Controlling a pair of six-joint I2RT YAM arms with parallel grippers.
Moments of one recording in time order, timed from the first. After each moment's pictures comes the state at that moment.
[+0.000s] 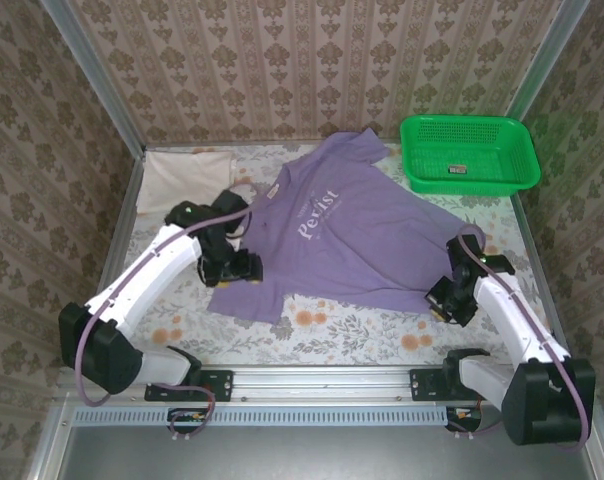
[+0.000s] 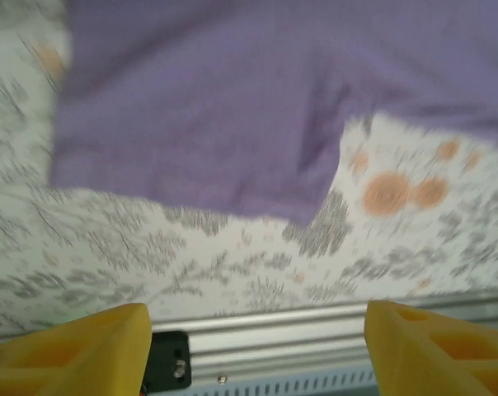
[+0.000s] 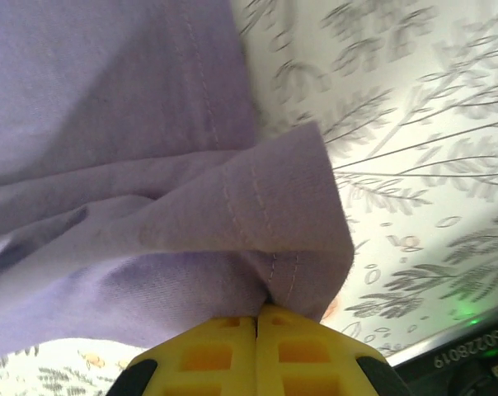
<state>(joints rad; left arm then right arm) -0.53 1.36 1.28 -1.34 0.15 -0.54 -0.02 1.04 0.67 -1.13 -0.08 0.85</state>
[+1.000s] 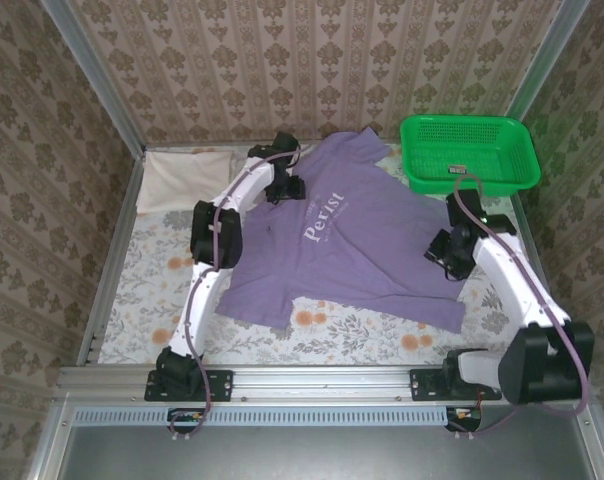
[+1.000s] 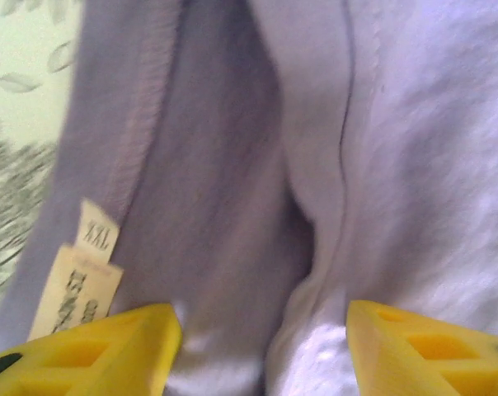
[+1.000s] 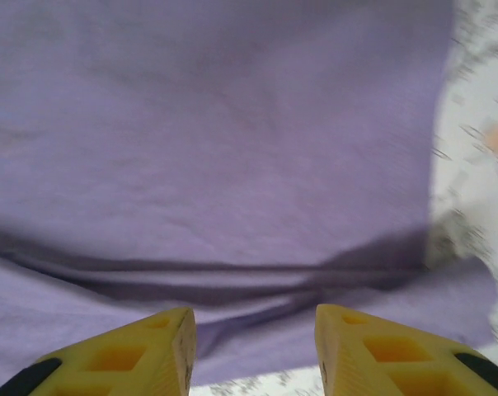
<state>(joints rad) -0.45 2.57 2.33 -1.02 0.02 -0.37 0.02 1.30 1.02 -1.01 0.00 0.70</state>
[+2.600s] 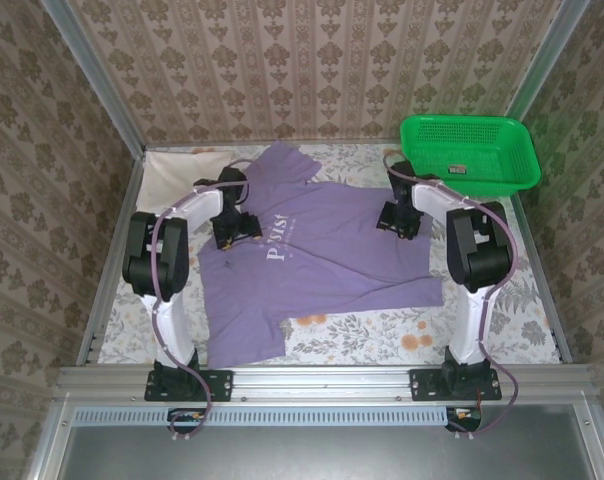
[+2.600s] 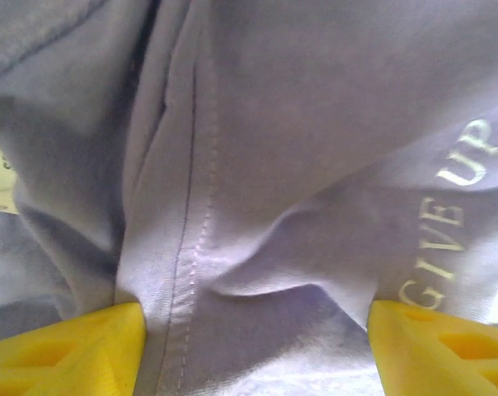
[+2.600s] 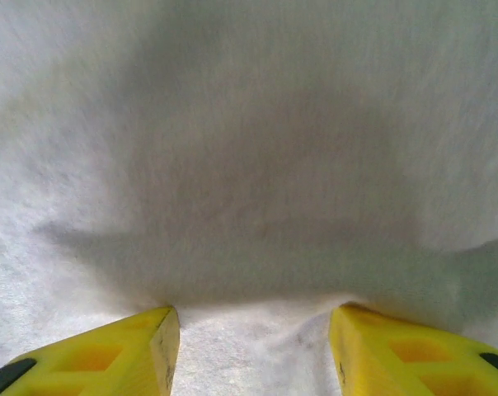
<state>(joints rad) -0.29 1.97 1.38 -0.84 0.08 -0.52 0.16 2.05 1.46 -0.77 -0.01 0.57</state>
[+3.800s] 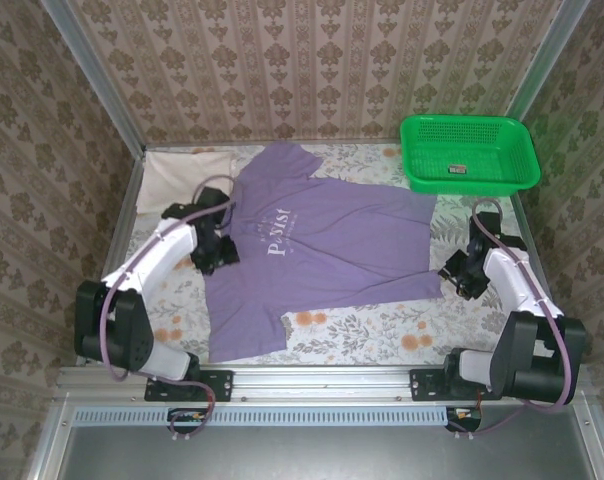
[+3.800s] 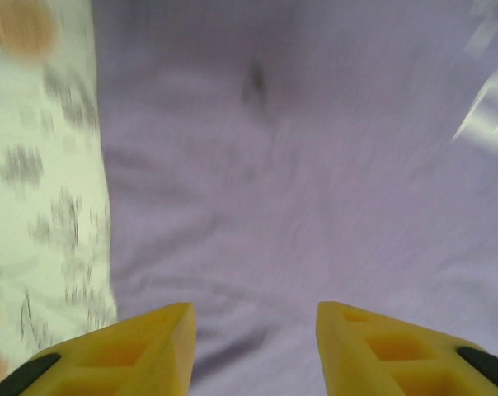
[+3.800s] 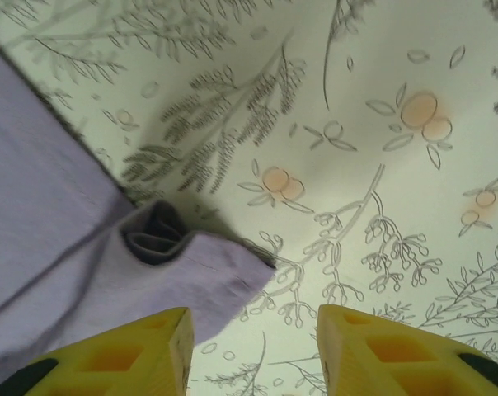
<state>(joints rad) -0.36 1.43 1.06 -1.06 0.02 -0.62 -0.21 1.26 0.78 -0.92 -0.07 0.66</state>
